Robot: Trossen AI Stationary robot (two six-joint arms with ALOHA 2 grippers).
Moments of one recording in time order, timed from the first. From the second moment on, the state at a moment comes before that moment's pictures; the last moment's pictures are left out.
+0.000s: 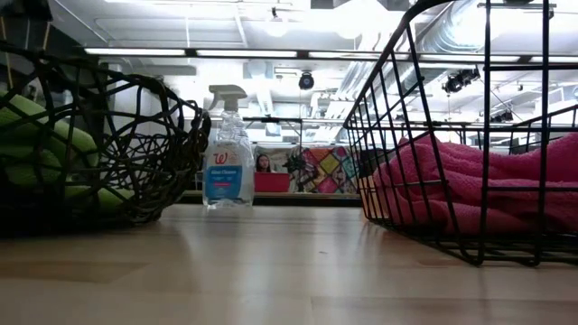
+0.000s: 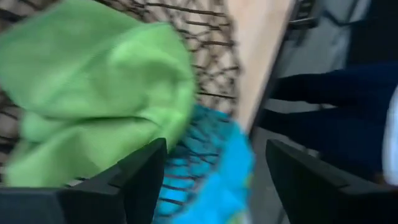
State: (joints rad) left arm -0.56 1.09 1.07 -1.02 0.11 -1.02; right arm 0.28 1.26 1.56 -1.24 0.70 0.78
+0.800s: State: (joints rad) left arm -0.96 1.50 1.11 -1.09 0.32 -1.74; right arm 0.28 1.26 1.56 -1.24 0.70 0.78
